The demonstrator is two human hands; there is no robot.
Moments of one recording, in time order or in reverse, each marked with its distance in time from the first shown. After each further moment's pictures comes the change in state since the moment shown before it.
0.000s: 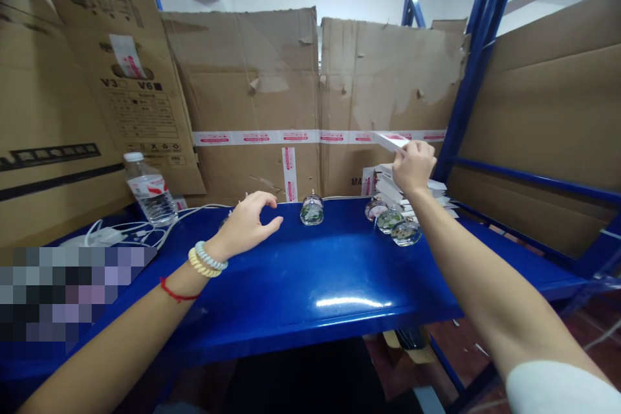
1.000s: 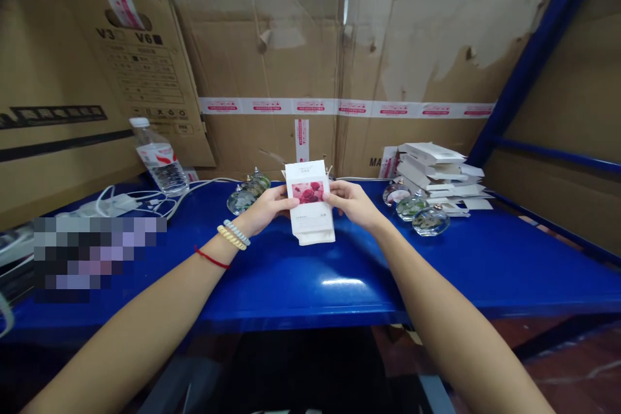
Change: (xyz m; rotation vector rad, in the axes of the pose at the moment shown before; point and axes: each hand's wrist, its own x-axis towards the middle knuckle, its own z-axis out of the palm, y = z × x) left_hand -0.004 -0.023 0.054 -1.125 -0.211 -0.518; right_hand -0.146 -0.090 0.030 1.016 -1.059 0.176
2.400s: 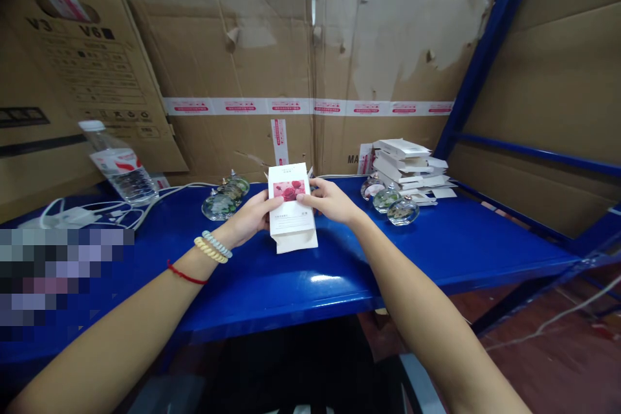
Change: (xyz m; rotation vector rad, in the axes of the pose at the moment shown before) left_hand -0.007 0.004 0.024 0.006 0.064 -0.175; right_hand -0.003 -0.004 -0.004 -0.053 -0.054 0.093
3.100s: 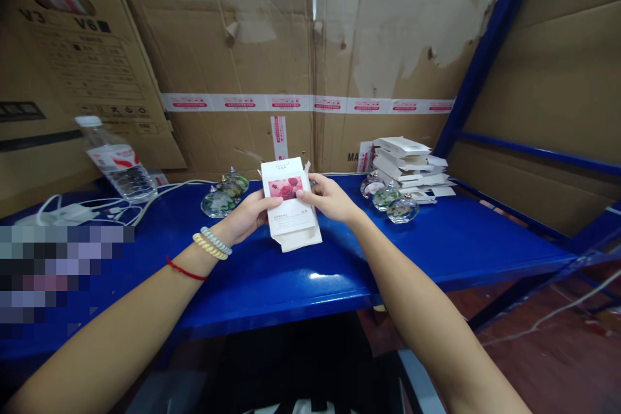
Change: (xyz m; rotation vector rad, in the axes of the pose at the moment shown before) left_hand -0.001 0.001 -0.003 -0.089 -0.072 0.039; right_hand -0.001 0.001 0.003 0.094 -0.030 -0.085
